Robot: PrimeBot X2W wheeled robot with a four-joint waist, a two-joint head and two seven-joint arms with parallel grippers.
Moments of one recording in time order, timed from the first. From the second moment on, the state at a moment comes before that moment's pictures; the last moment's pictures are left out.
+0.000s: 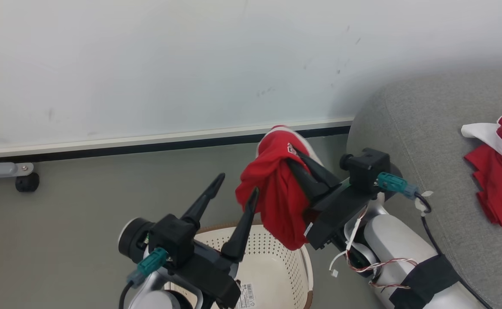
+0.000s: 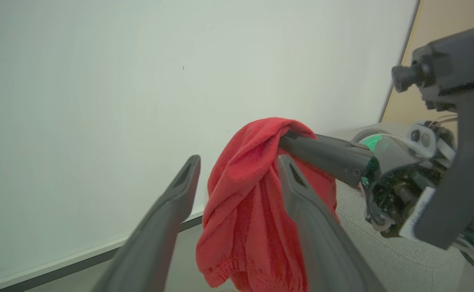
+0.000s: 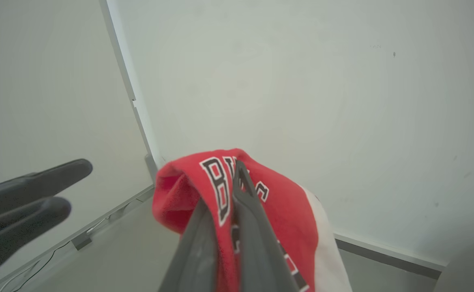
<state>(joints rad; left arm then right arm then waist) -0.23 0.10 -0.46 -0.02 -0.35 -0.03 -0.04 -0.59 -0.12 0.65 0.34 0.49 0.11 -0.07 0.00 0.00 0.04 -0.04</state>
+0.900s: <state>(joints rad) -0.17 0.15 -0.53 -0.01 -0.30 -0.05 0.02 -0.60 -0.16 0.56 0.44 0.51 0.10 -0.16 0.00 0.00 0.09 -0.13</state>
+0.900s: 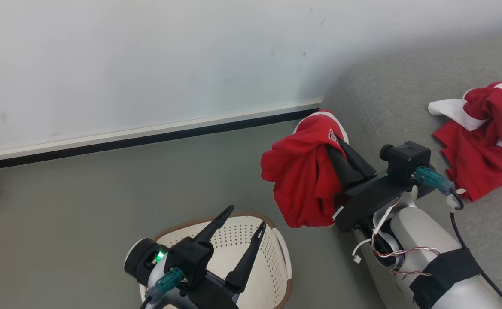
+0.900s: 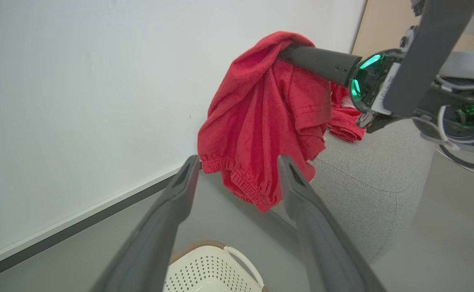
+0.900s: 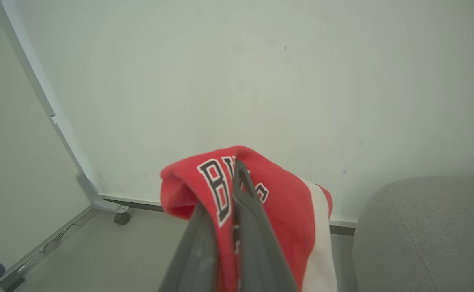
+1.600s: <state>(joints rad) -0.18 0.18 -0.57 -0.02 -0.28 -0.07 0.06 -0.61 -0.19 0.48 0.48 0.54 0.07 -0.21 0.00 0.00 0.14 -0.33</state>
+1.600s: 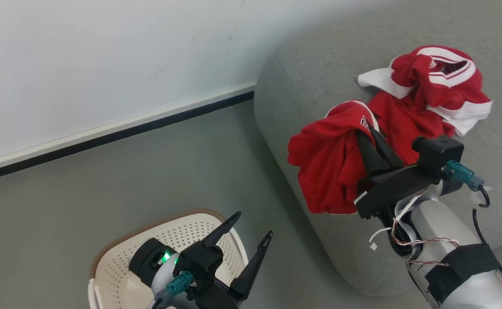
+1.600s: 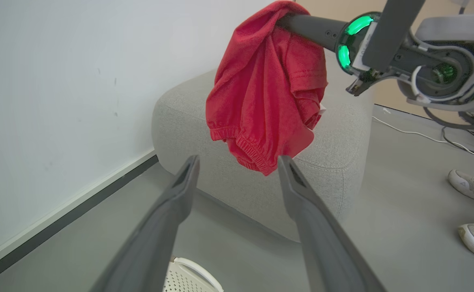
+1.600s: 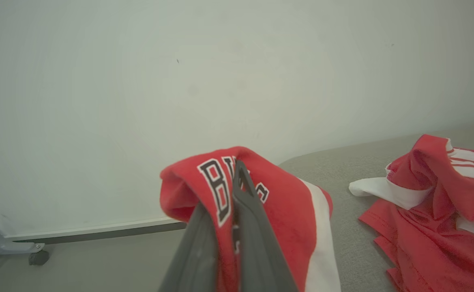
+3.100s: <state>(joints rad) -0.29 0.19 -0.63 -0.06 -0.25 -0.10 0.12 -1.00 -0.42 0.14 0.64 0.60 0.00 -0.25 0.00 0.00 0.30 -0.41</state>
